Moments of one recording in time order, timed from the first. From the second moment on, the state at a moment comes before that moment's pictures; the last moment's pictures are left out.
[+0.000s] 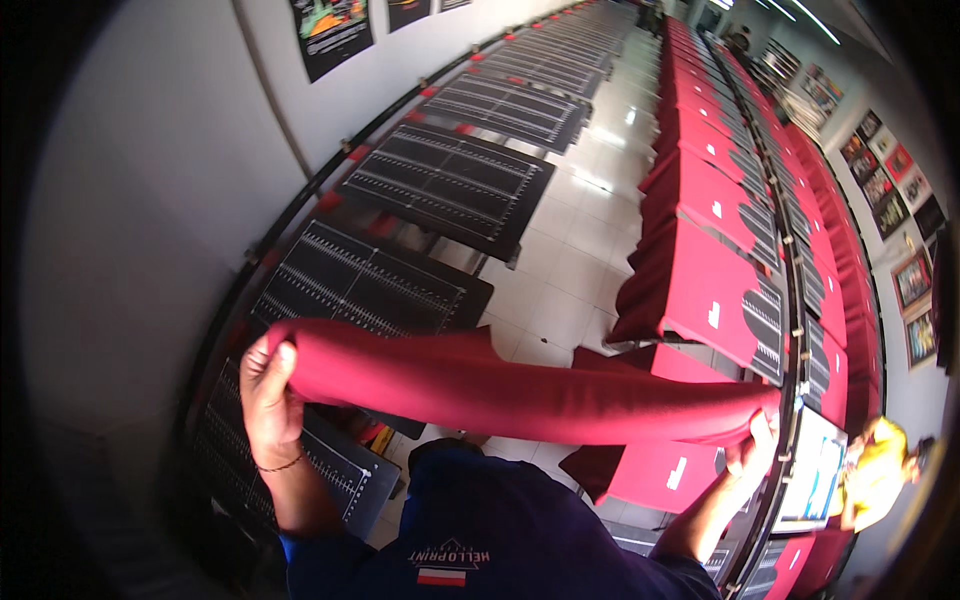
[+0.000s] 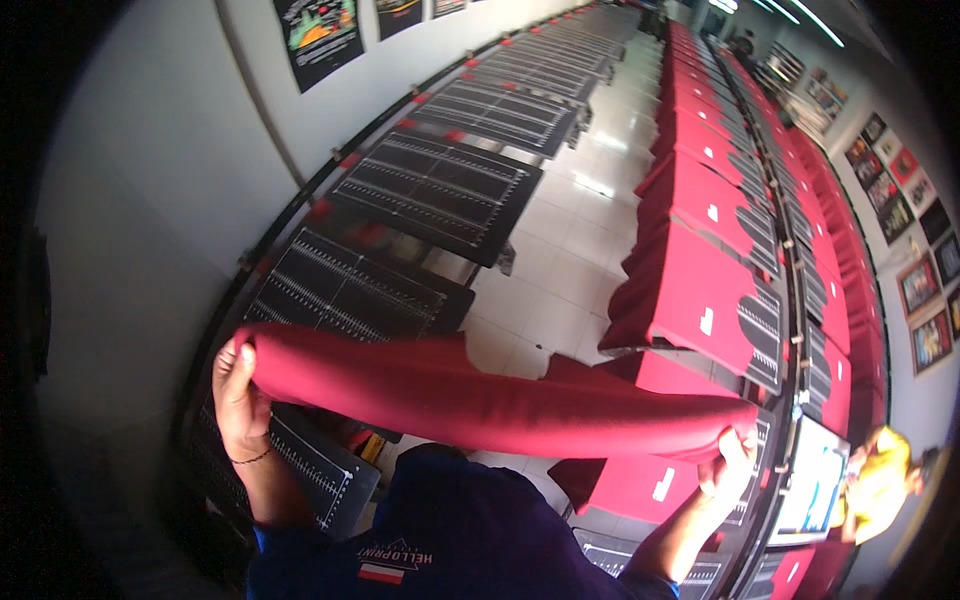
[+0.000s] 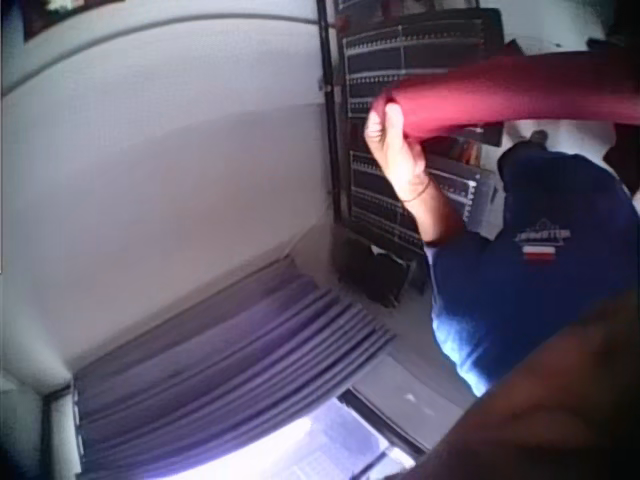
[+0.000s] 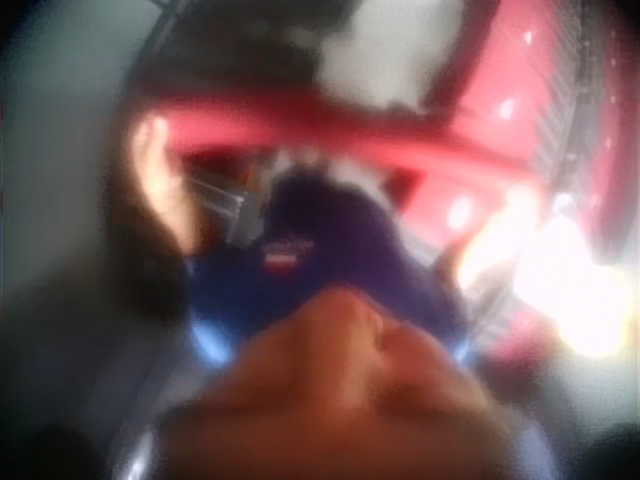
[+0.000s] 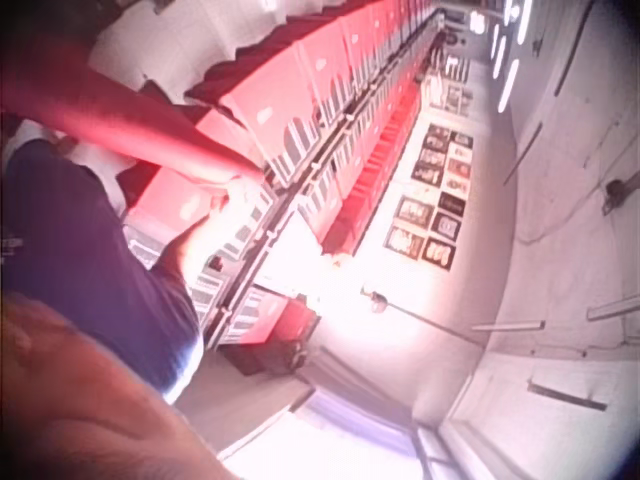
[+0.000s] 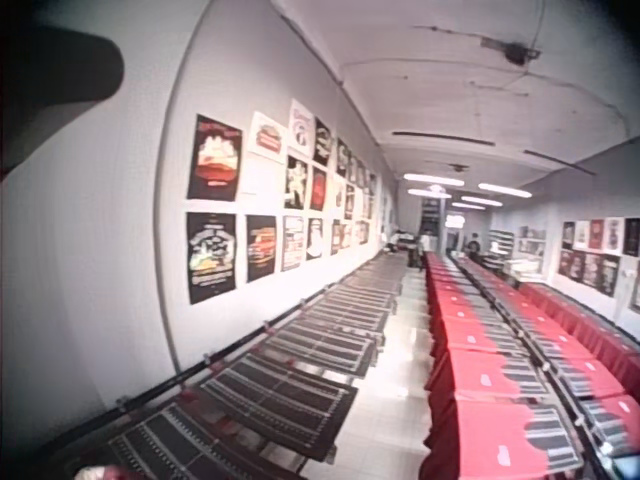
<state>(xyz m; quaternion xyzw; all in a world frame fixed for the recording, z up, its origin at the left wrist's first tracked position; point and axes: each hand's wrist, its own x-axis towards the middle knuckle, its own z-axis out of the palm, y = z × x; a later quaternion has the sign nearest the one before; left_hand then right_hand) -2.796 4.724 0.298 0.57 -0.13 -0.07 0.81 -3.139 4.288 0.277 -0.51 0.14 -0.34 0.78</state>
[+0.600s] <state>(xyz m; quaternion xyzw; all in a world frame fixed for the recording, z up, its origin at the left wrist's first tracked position) -2.617 4.794 0.307 0.66 -0.12 0.04 0.74 -2.682 4.262 0.287 -0.67 0.19 -0.11 0.71</state>
